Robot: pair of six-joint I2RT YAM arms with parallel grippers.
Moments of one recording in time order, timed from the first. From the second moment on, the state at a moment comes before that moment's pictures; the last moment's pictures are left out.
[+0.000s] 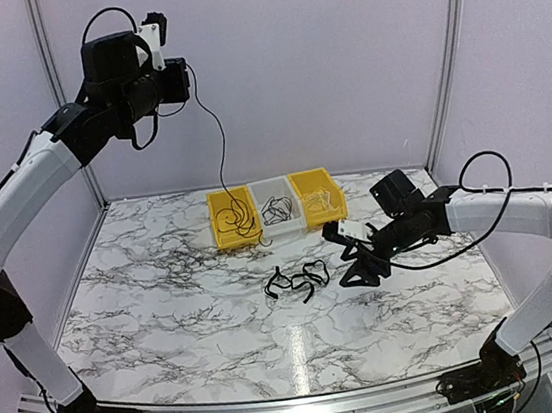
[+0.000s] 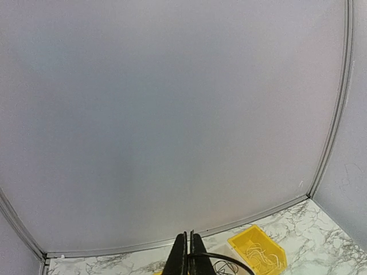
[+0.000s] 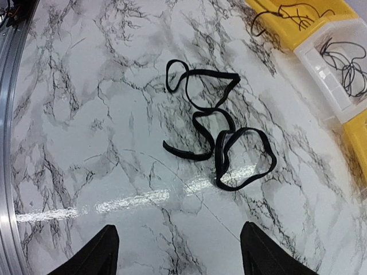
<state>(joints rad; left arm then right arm) -0.71 1.66 1.97 -0.34 -0.42 0.00 0.58 1.47 0.97 -0.46 -0.48 -0.59</state>
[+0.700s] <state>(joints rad) -0.47 2.07 2.26 -0.34 -0.17 -0.23 0.51 1.52 0.92 -0.42 -0.46 -0.61</state>
